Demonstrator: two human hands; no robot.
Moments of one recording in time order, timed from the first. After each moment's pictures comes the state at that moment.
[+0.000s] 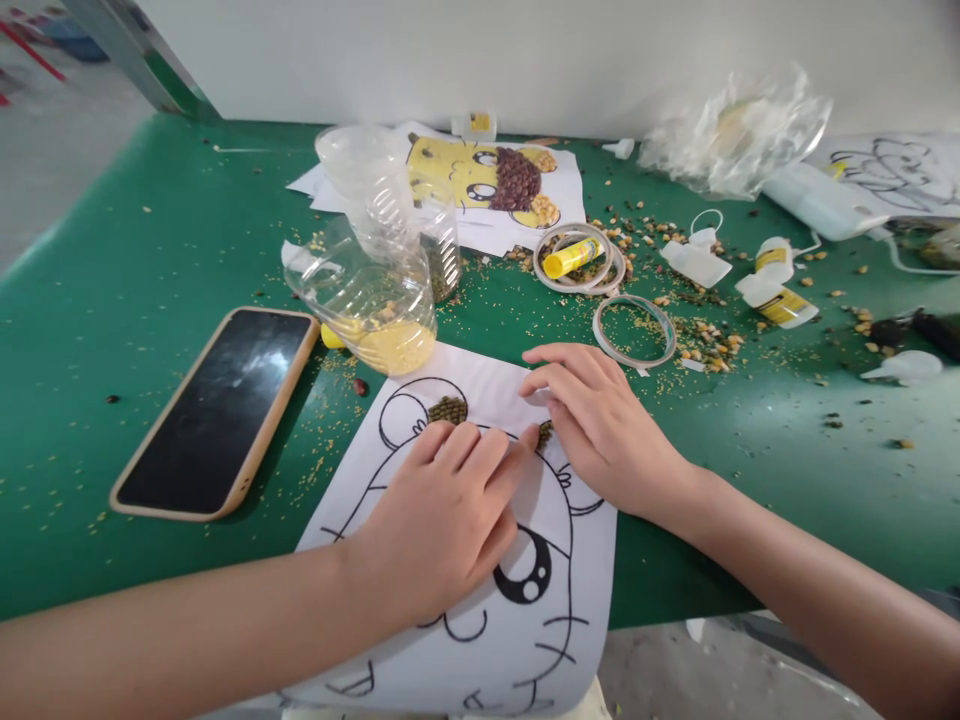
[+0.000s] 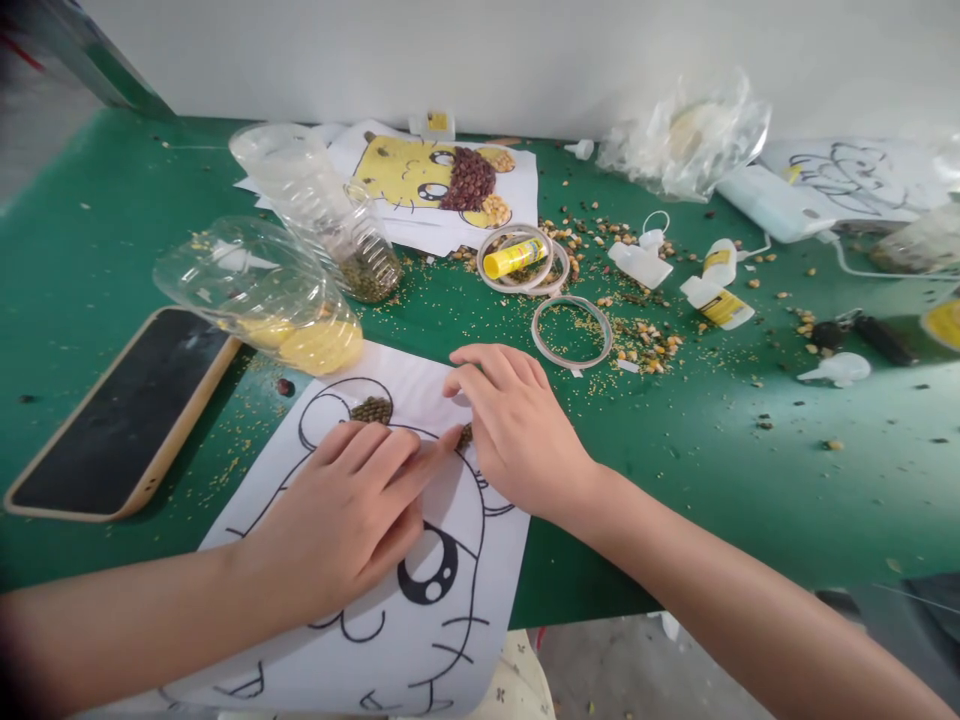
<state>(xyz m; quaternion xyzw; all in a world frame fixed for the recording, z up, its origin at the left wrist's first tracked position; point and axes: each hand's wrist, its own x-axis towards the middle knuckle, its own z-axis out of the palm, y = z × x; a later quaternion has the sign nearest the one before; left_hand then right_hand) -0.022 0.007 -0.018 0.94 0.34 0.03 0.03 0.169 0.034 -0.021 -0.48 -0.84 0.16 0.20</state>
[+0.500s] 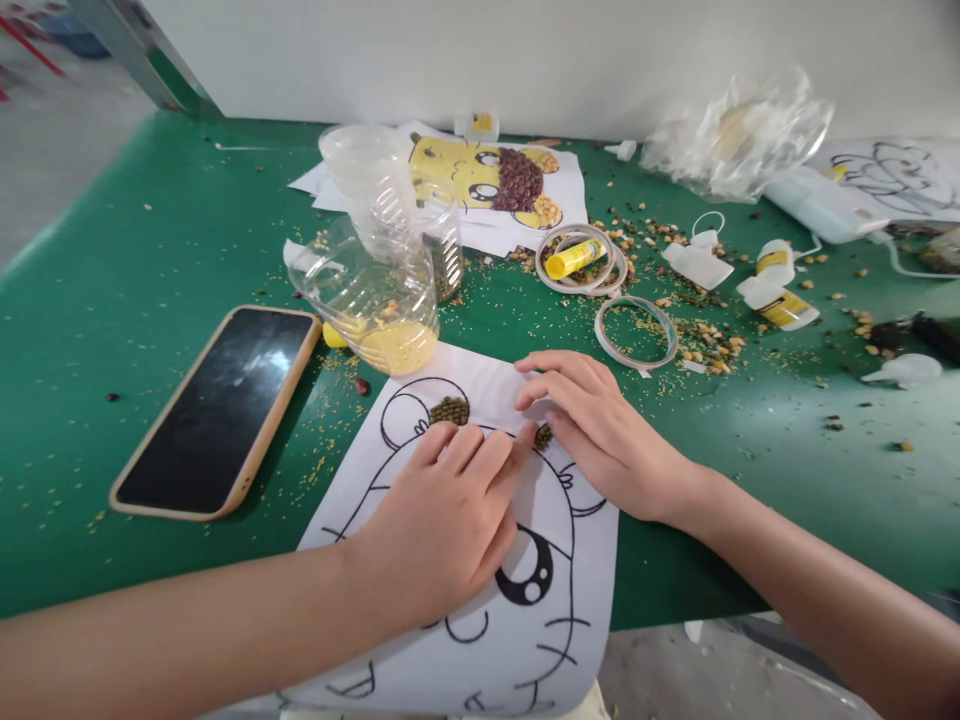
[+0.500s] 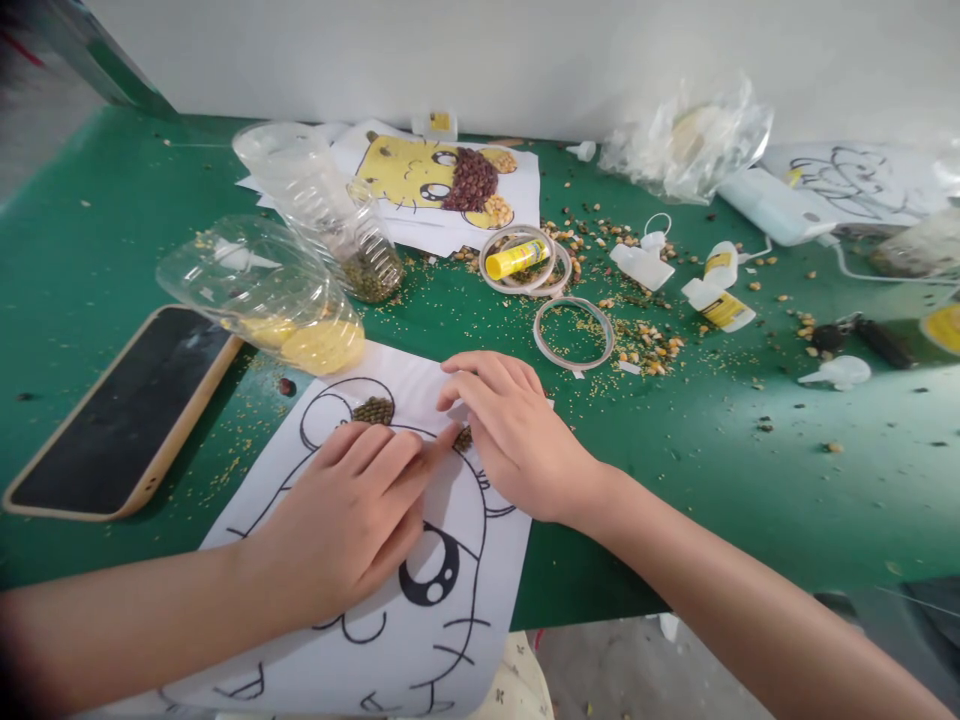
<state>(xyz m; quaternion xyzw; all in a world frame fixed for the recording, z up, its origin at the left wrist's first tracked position) -0.024 0.006 -0.020 0.94 0.33 0.04 0.02 0.172 0.034 -0.019 -0.44 -0.85 0.21 0.20</state>
